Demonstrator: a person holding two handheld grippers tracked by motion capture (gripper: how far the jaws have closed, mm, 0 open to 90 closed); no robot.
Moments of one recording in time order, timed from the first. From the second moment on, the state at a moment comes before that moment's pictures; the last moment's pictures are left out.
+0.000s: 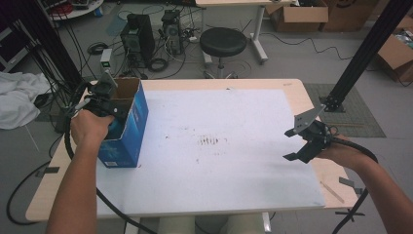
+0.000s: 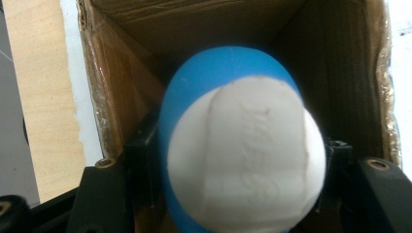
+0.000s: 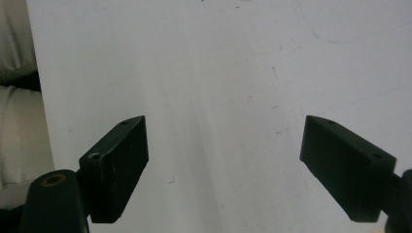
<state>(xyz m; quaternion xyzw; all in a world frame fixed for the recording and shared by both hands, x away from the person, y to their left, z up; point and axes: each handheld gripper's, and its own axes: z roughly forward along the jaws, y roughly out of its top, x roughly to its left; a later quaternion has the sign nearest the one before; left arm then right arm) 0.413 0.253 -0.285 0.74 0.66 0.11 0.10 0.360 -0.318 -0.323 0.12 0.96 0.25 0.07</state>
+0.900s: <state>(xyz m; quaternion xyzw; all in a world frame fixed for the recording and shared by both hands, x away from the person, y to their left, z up) 0.408 0.259 -0.272 0.73 0.66 0.11 0.14 0.361 -0.313 -0.326 0.11 0.96 0.26 0.06</state>
